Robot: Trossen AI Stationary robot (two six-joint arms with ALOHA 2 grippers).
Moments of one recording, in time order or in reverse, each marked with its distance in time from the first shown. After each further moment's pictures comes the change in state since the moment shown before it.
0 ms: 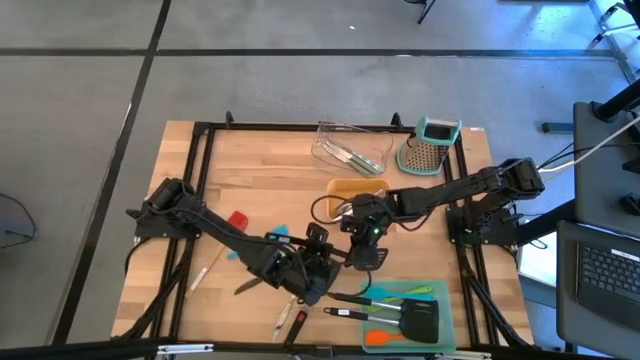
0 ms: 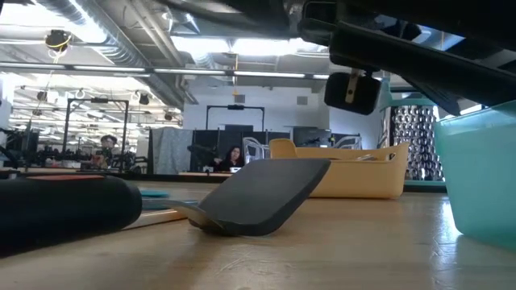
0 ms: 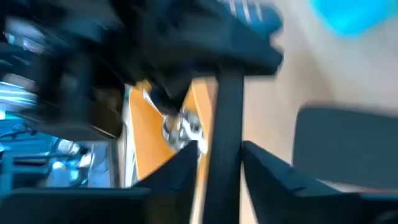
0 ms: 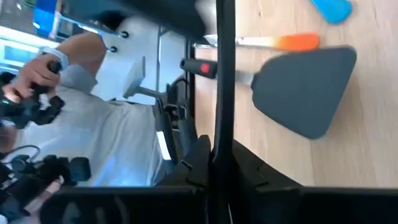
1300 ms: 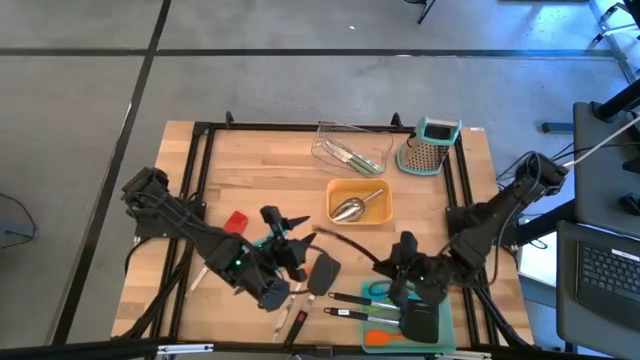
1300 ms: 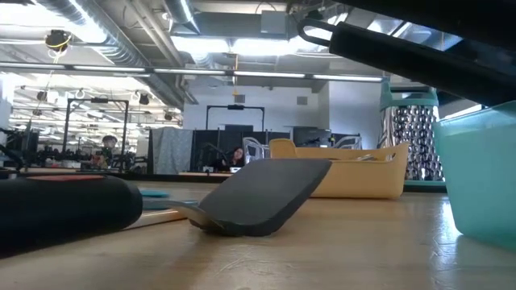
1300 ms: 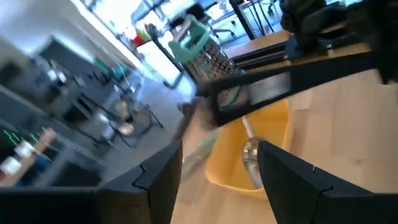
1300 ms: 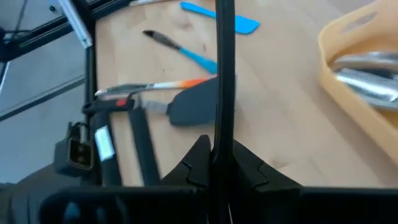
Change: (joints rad) left arm -0.106 -0.202 -0.013 -0.098 -0.430 -0.476; right arm 0.653 -0.212 -0.001 -0.380 1.283 0.300
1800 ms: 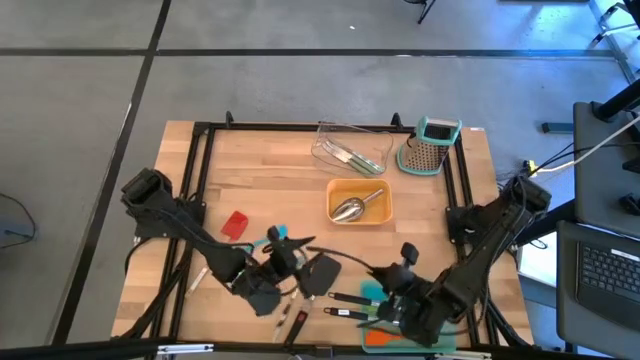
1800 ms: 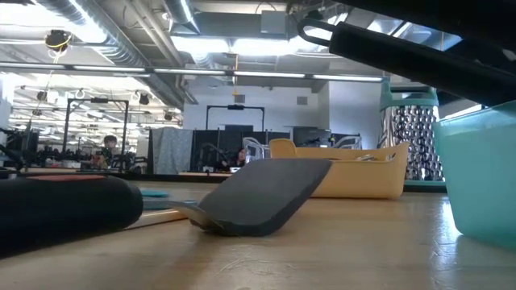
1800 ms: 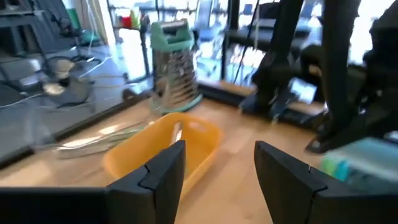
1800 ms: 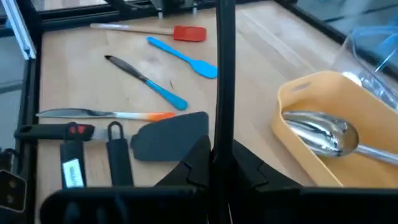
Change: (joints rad) left arm -0.042 0.002 -0.391 0.813 -0.036 -0.243; right arm 0.105 0.289 0.323 -0.347 0.332 0.087
